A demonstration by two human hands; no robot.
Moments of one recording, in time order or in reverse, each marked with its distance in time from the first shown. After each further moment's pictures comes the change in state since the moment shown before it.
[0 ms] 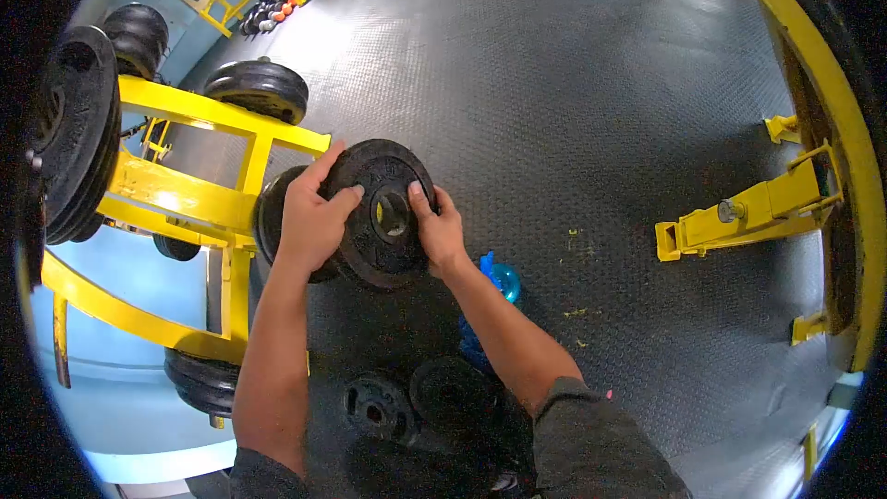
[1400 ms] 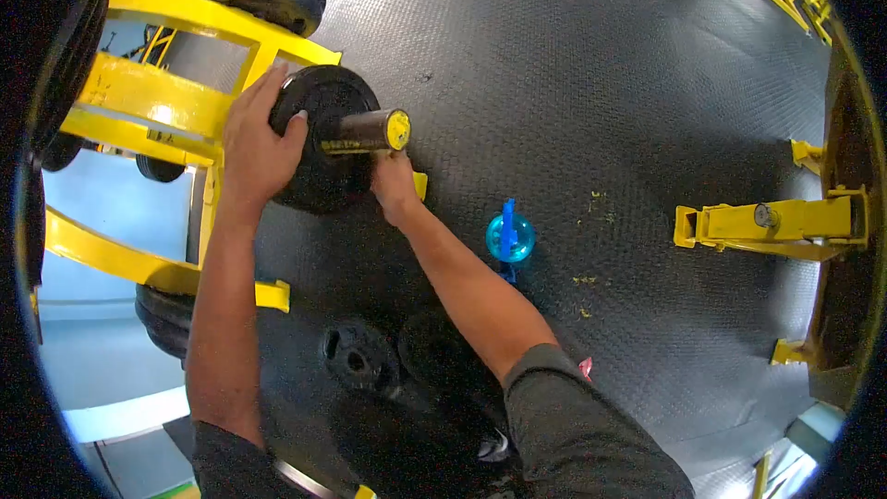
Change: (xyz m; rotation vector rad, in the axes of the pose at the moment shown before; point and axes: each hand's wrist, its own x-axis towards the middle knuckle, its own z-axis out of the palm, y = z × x) left_hand -0.012 -0.068 -0.070 0.816 0.264 0.323; right_hand 0.016 0.100 0.049 0.188 -0.257 0.125
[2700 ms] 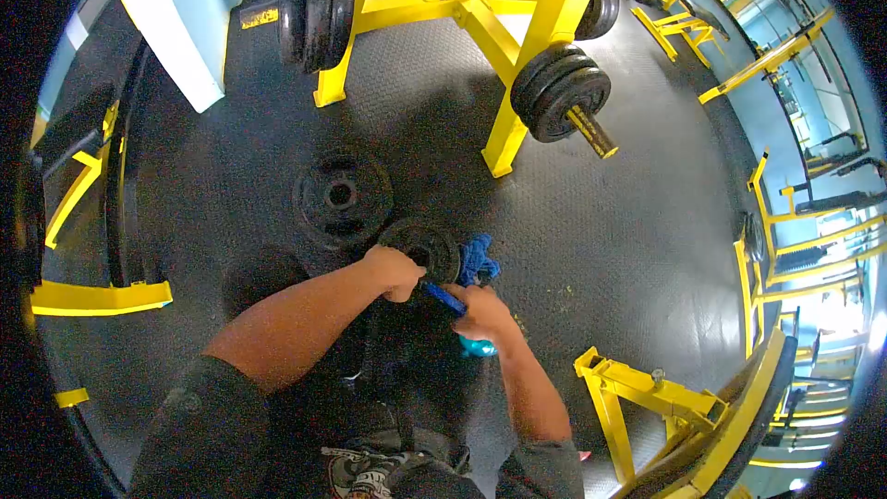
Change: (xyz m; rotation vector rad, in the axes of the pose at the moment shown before) left_hand -0.331 0.158 -0.018 -0.398 -1.374 -0.516; right_hand -0.264 -0.062 -0.093 -2.211 -1.288 0.224
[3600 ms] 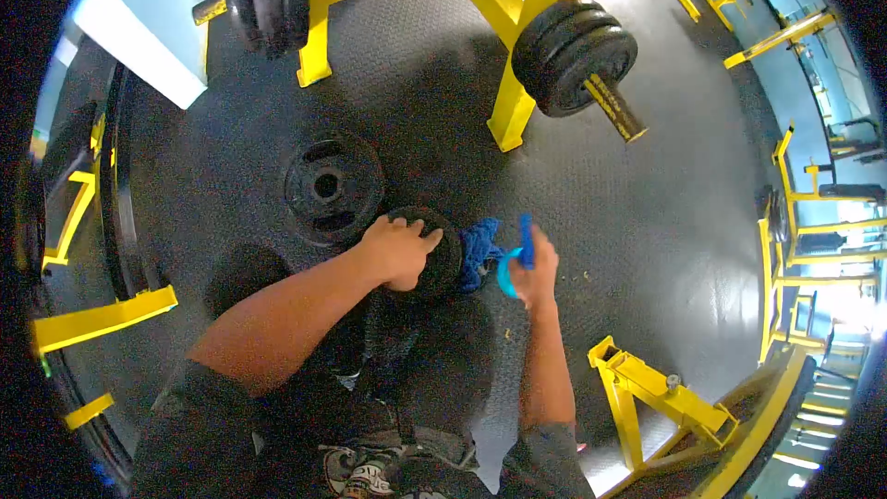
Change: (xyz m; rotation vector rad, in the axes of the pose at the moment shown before) left_hand 0.015 0.001 -0.033 0.037 0.272 -0.011; right_hand 0.038 0.138 0.018 0.218 0.759 0.179
